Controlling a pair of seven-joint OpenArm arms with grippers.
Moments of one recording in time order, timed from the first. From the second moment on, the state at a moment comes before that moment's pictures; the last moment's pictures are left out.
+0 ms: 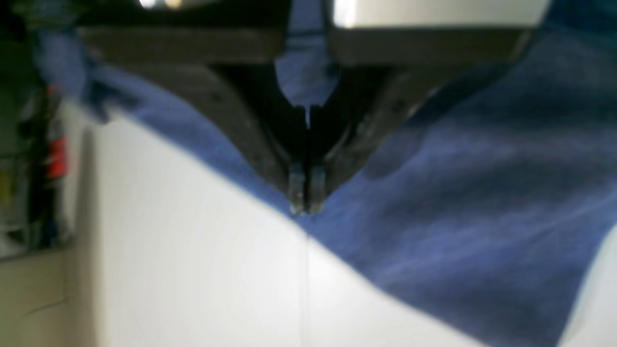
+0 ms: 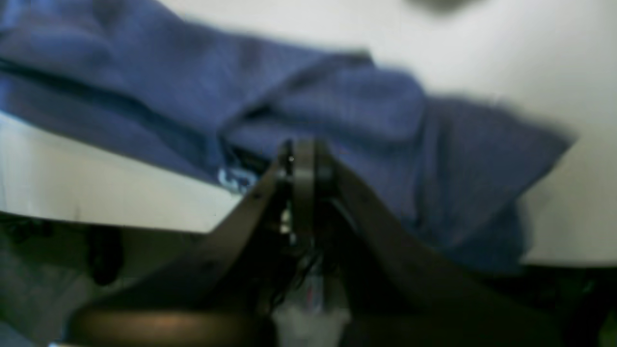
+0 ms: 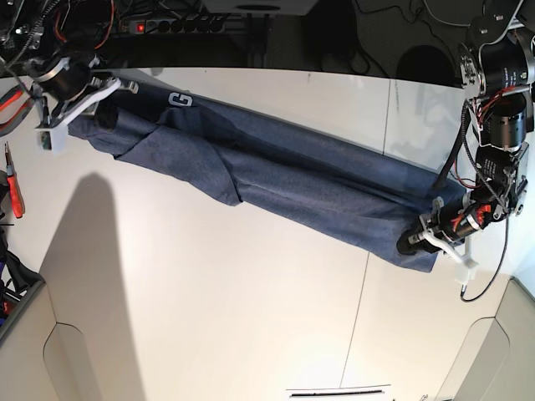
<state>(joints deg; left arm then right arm) -20.8 -20.7 -14.0 40.9 -38.3 -38.5 40.9 -27.2 0.7 25.8 112.5 27.5 21.9 -60.5</state>
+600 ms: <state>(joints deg) -15.0 -20.7 -14.0 41.1 -33.4 -39.2 33.6 -9.1 6.9 25.8 84.2 27.3 21.9 -55.3</state>
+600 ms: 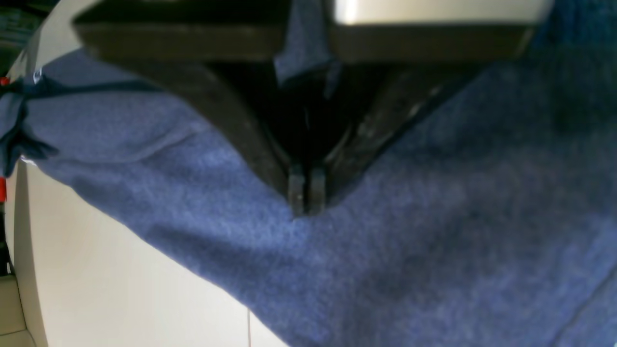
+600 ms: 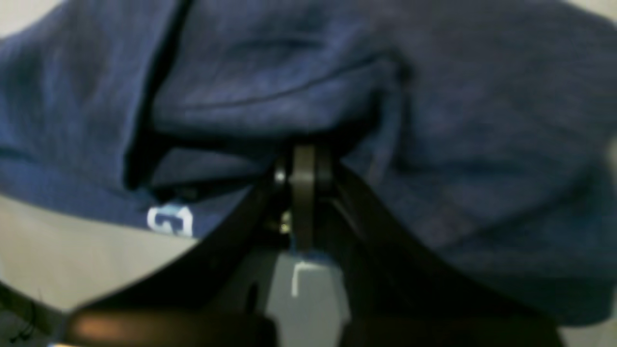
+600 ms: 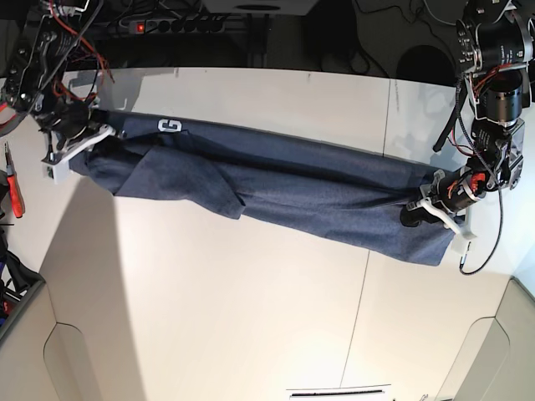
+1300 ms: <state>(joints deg) -14.3 -20.7 -14.0 41.2 -33.6 -39.2 32.1 6.3 7.5 25.8 71.0 22.6 21.8 -58.2</state>
